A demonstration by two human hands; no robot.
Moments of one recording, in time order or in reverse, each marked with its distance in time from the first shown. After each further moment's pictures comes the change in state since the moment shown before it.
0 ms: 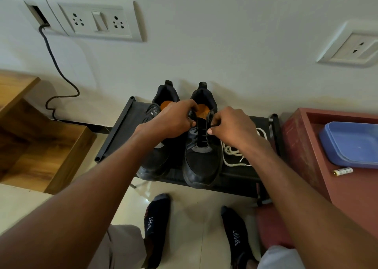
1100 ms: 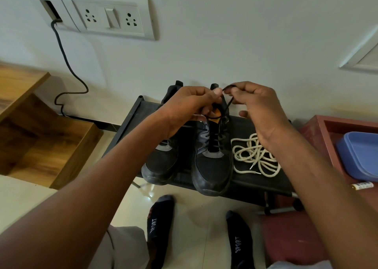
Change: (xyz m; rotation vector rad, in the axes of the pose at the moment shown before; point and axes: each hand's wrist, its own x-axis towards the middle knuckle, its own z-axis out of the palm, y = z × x) left_hand -0.010 0.017 -0.025 -0.946 -0.009 -0.022; right_hand -0.003 -0.014 -0.044 1.046 0.136 -0.074
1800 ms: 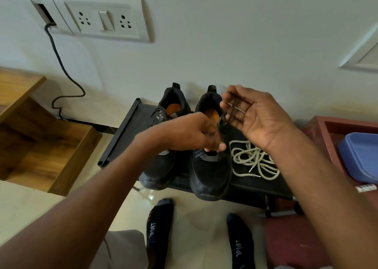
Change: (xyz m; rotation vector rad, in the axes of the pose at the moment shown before) left_hand -0.013 0.000 0.007 0.663 -0.400 0.004; right_hand 0.009 0.009 -0.011 0.526 -0.096 0.393
